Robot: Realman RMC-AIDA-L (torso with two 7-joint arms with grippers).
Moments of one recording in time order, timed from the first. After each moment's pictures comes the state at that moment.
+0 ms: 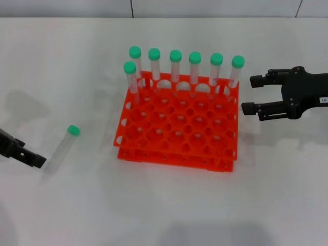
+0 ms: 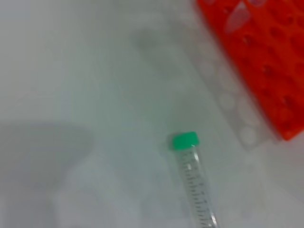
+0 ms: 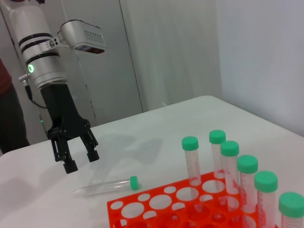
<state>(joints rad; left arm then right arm) -0.63 -1.94 0.78 1.00 2.70 1.79 -2.13 0.55 2.00 -0.91 -0.87 -1.91 -1.57 1.53</state>
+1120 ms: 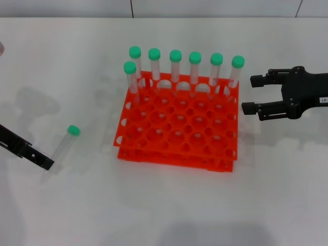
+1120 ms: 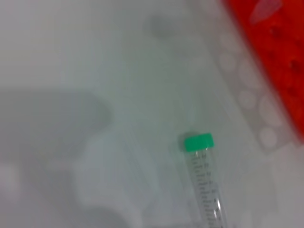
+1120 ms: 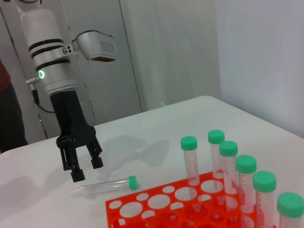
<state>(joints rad) -0.68 -1.96 0.86 0.93 2.76 1.72 -2.24 0.55 2.00 -0.91 -0.87 -1.91 -1.56 1.52</state>
